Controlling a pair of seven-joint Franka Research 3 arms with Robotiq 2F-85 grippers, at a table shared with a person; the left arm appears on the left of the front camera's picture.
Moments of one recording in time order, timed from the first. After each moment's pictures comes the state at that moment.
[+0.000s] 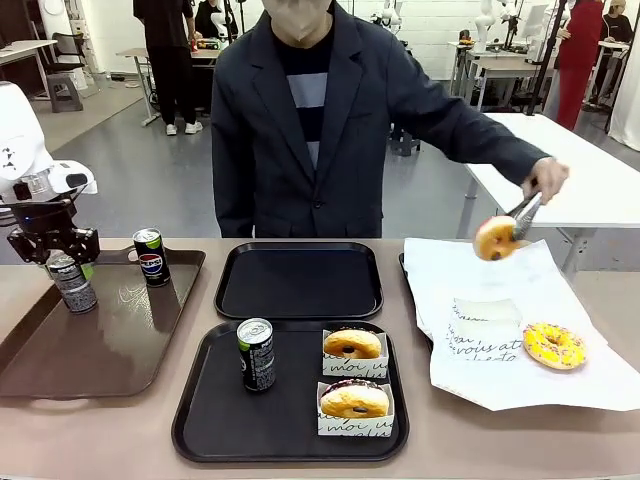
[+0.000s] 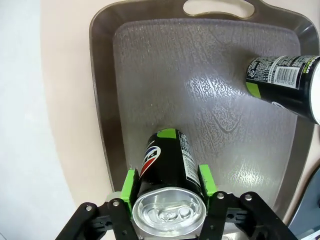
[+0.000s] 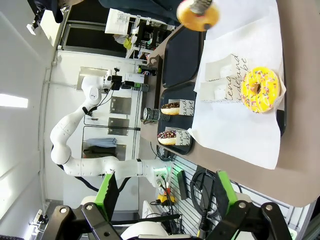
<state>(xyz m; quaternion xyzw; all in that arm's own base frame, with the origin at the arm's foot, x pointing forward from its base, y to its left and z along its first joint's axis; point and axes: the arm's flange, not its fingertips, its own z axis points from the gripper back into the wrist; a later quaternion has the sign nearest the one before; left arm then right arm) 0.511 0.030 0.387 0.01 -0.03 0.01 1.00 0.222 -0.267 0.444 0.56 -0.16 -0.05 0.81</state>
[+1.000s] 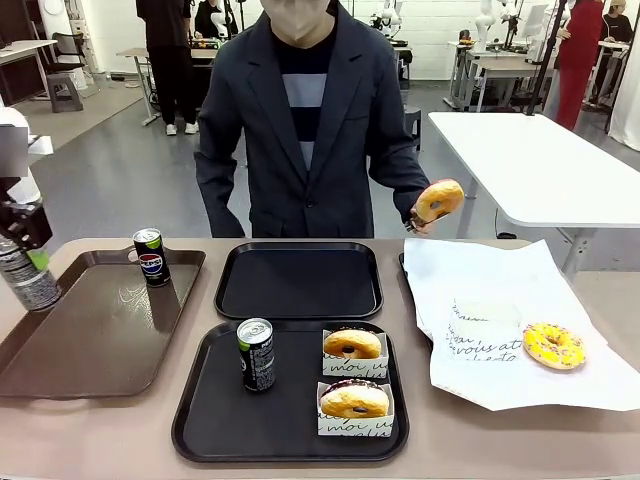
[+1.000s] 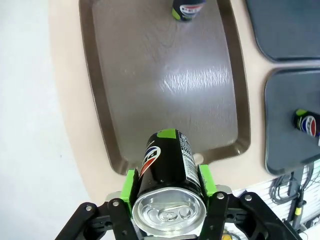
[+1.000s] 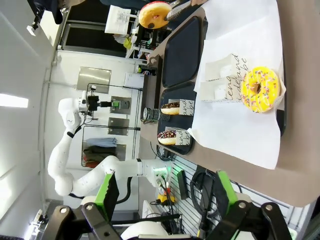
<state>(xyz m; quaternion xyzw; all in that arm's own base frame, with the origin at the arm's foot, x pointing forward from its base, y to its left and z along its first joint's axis) 0.360 -0.002 0.510 -0.02 -0.07 -0.05 1.00 0.223 -0.267 0.444 0.56 -0.16 -0.05 0.81</state>
